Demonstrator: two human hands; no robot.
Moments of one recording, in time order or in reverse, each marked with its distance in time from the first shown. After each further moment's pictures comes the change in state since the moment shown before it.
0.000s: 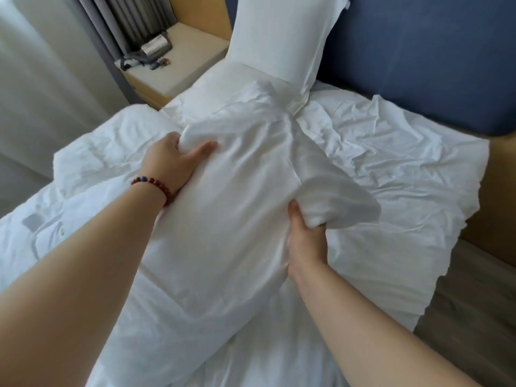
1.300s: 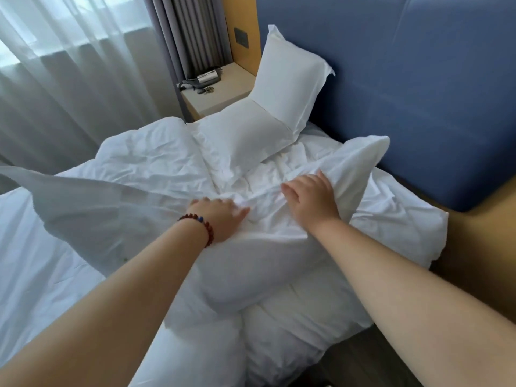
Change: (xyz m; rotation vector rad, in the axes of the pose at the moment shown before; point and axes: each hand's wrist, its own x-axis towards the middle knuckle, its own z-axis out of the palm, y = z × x) left_hand -0.154 0.248 0.115 0.773 -0.484 -0.053; right_hand 0.145 -0.199 -0.171 -1.140 -0.519 -1.323
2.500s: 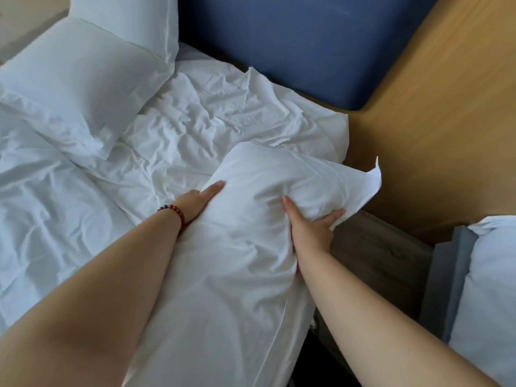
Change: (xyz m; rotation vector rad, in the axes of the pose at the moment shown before) left_hand 0.166 0.089 0.123 -0.925 -0.403 0.064; right_hand -0.148 0.032 0.044 0.681 0.332 1.667
